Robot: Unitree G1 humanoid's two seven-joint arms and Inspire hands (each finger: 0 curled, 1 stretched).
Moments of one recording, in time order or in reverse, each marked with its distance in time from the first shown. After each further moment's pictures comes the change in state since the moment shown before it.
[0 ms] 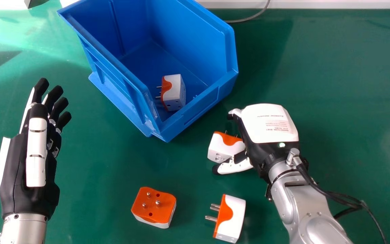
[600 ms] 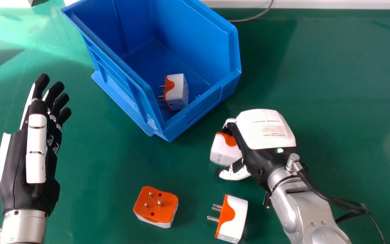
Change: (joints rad) left arm -0.017 0.005 0.001 0.000 -0.001 0.000 -0.005; right arm 0.044 -0.025 0.013 -0.111 0.006 -0.022 0.050
